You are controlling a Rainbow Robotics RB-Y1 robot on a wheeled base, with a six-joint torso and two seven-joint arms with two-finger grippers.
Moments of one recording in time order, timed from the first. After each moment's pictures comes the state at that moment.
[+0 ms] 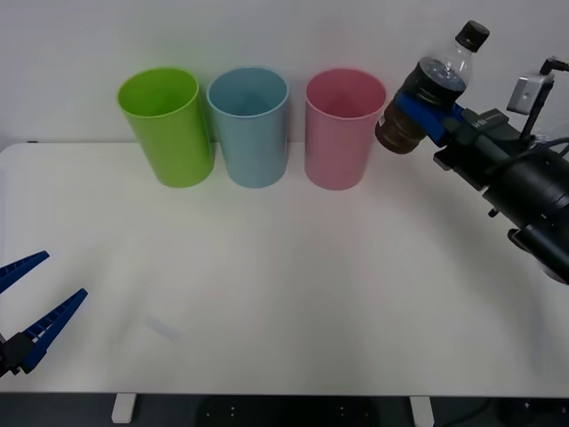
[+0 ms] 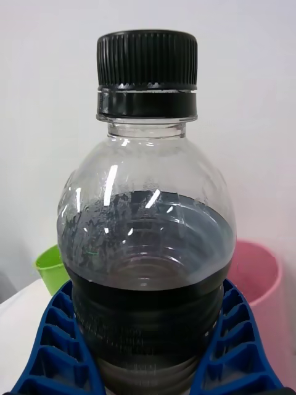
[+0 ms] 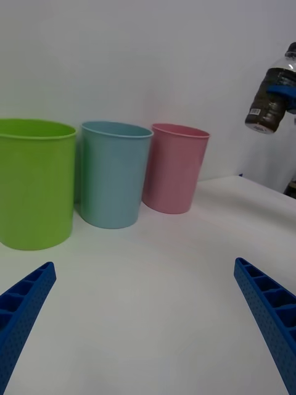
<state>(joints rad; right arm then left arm) -0.25 -0.55 -0.01 -1.69 1.04 -0.52 -0.36 0.35 0.40 0.52 -1.66 -0.96 -1.22 0.00</state>
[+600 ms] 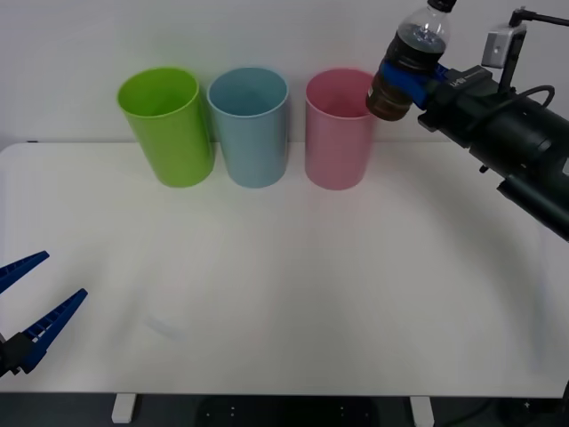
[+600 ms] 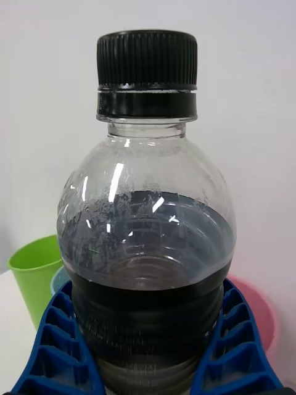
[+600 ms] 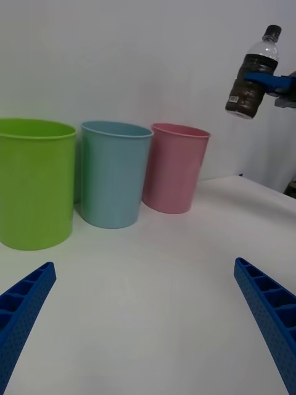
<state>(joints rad) -0.48 -0.59 0.06 -1.50 1.12 -0.52 -0.36 0.35 0.40 0.52 -1.66 -0.96 -1.22 0.00</state>
